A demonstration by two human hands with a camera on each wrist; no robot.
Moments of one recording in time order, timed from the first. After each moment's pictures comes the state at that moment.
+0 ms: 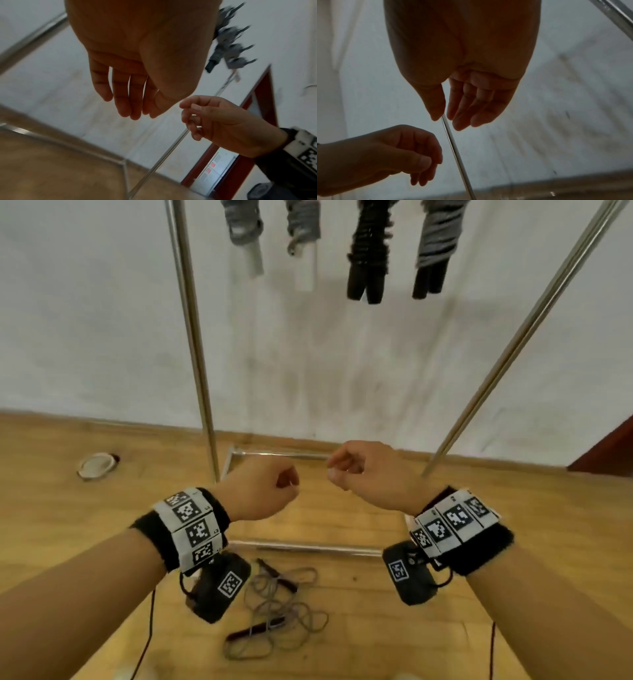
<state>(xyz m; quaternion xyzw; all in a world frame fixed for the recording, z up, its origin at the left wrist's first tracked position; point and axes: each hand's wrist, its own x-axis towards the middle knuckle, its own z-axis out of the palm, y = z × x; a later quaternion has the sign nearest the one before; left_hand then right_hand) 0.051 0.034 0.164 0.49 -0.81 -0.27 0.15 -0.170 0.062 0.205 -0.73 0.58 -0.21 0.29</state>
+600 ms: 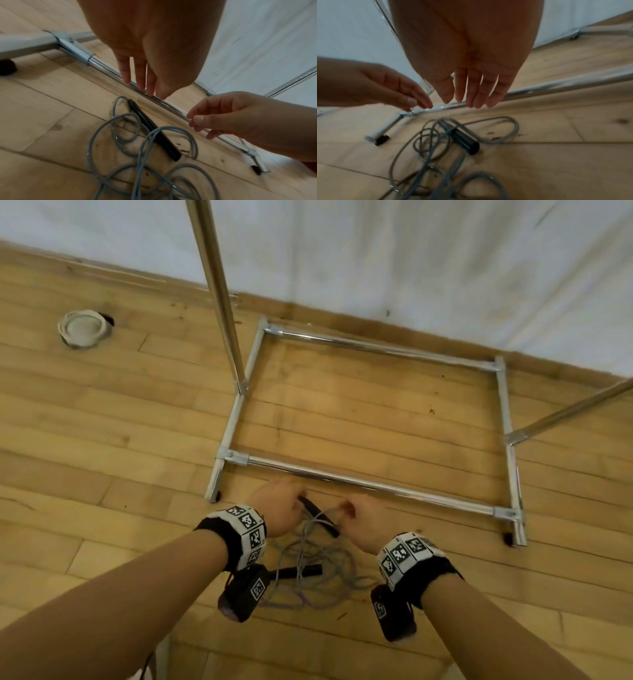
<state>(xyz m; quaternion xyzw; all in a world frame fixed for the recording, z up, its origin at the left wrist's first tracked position) 0.079 -0.006 -0.186 0.56 -0.75 -0.35 -0.06 -0.129 0.013 -0.194 -0.66 0.64 0.04 0.38</state>
